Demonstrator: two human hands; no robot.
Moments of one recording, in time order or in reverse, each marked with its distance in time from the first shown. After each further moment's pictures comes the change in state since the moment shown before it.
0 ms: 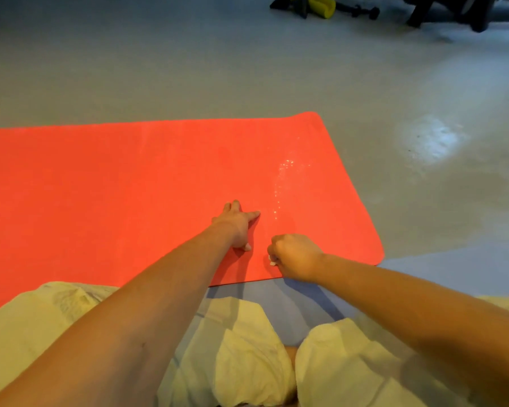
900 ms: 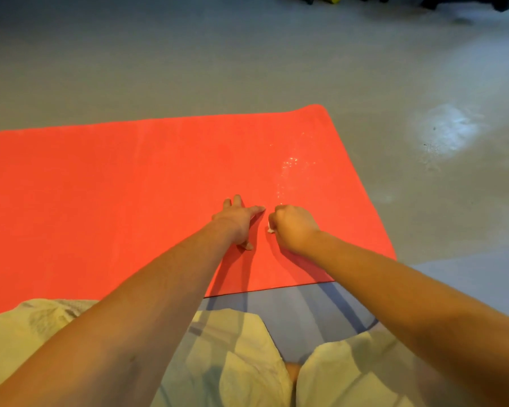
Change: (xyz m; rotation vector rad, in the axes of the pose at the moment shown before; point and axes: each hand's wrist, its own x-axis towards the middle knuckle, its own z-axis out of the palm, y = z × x) left_hand 0.031 -0.001 -0.006 -0.006 -0.002 -0.027; right_hand 0.055 0.031 -0.022 0.042 0.149 0.199
